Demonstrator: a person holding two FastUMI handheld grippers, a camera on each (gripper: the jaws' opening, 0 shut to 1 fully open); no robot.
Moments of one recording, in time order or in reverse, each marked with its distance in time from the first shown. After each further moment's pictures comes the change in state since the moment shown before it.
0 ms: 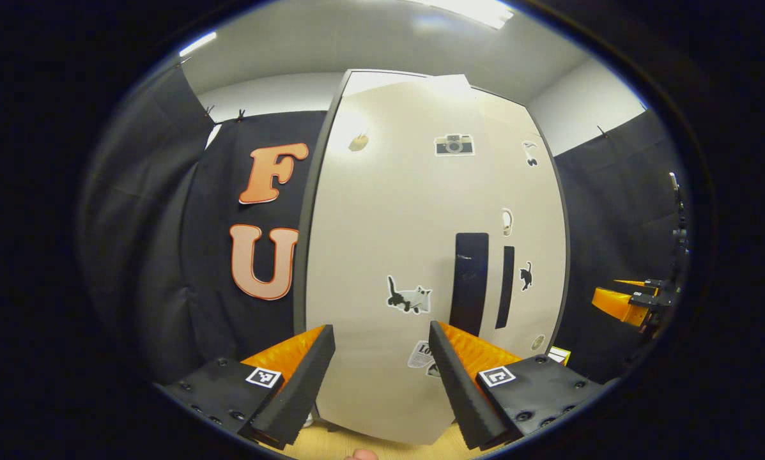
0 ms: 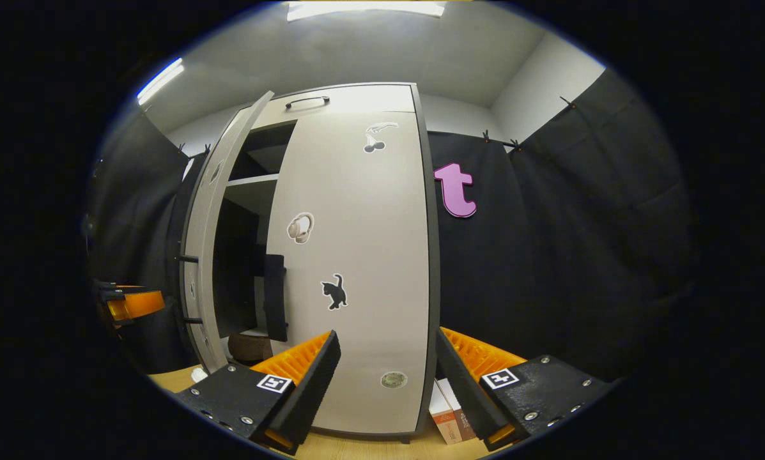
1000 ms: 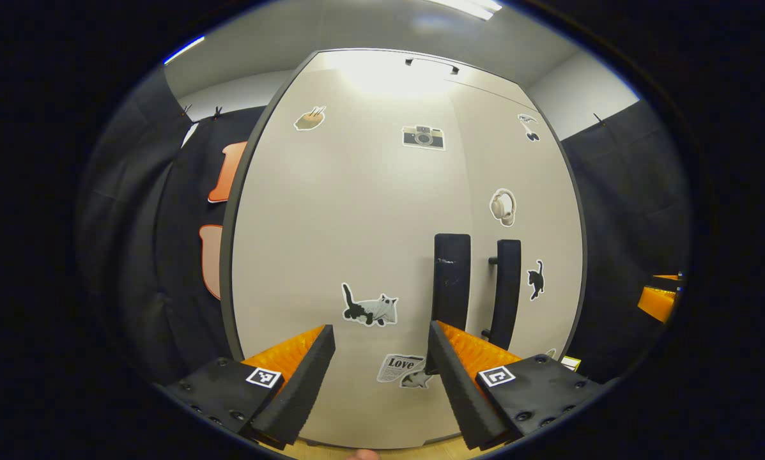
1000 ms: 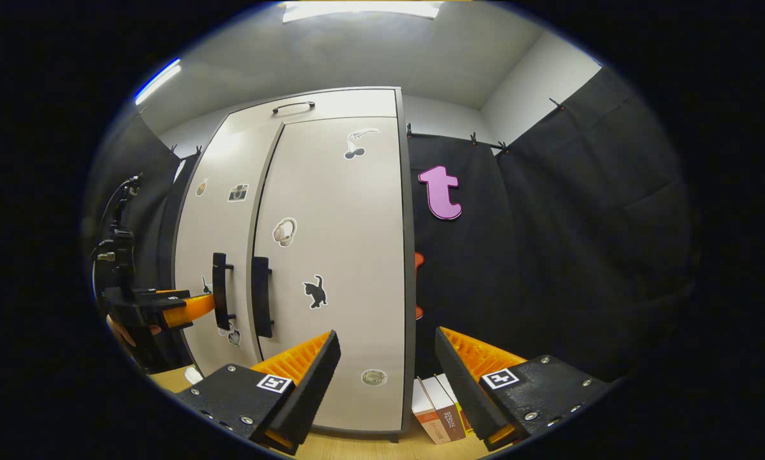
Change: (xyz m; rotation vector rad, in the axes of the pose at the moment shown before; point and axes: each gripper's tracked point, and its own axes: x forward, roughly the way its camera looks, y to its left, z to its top) left arm 0.081 -0.034 -0.010 0.008 -0.002 -0.019; right arm -0.016 -0.024 0.003 0.003 -0.018 -0.040
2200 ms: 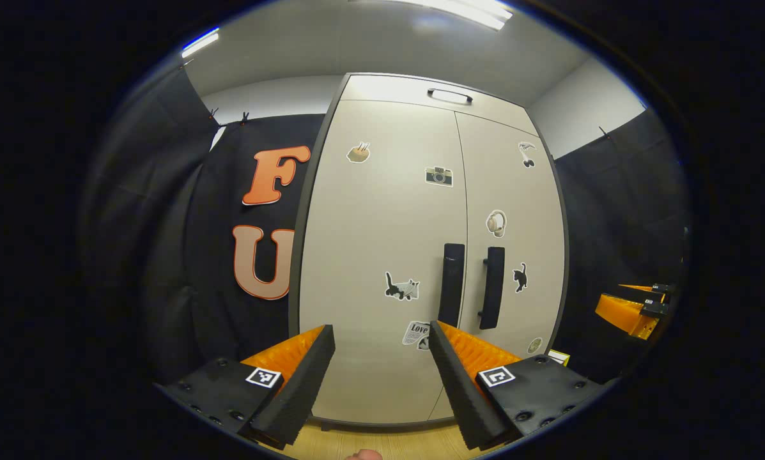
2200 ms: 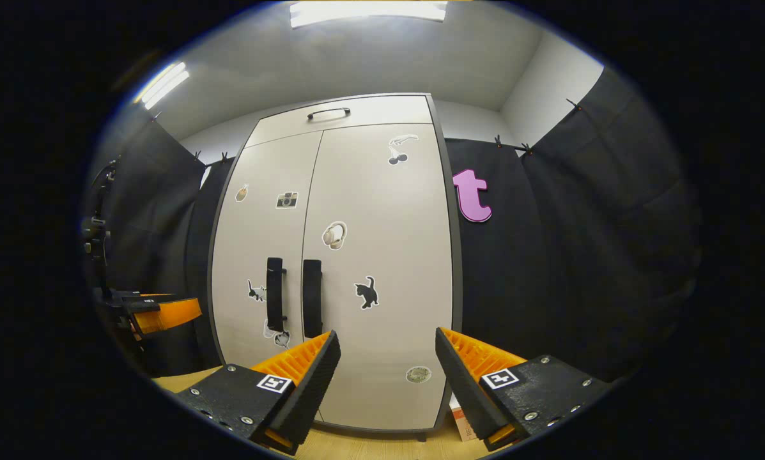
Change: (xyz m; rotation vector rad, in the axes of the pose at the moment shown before) left arm -0.113 0.034 0.016 -0.020 -0.023 0.069; right arm -0.021 0.060 0.002 0.014 -0.014 0.116
